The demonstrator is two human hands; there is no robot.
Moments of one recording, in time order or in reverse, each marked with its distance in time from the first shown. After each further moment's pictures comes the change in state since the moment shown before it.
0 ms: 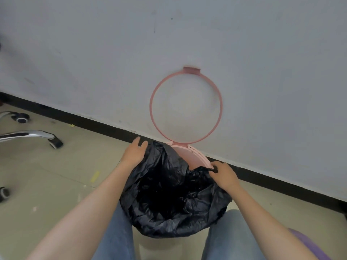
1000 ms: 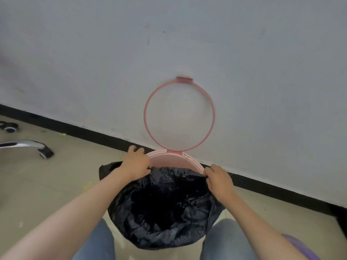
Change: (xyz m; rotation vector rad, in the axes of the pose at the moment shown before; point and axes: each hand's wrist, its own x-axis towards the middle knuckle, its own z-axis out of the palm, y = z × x) left_hand -0.007 0.018 0.002 1.138 -0.146 0.582; right_hand -0.012 -0.001 -0.003 -0.304 0.253 -0.335
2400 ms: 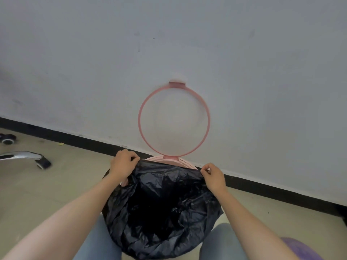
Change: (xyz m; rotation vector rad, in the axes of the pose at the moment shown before) left_hand 0.018 -0.020 0.011 -0.688 0.291 -0.460; right_hand 0.028 -0.003 0.007 0.713 0.043 0.475
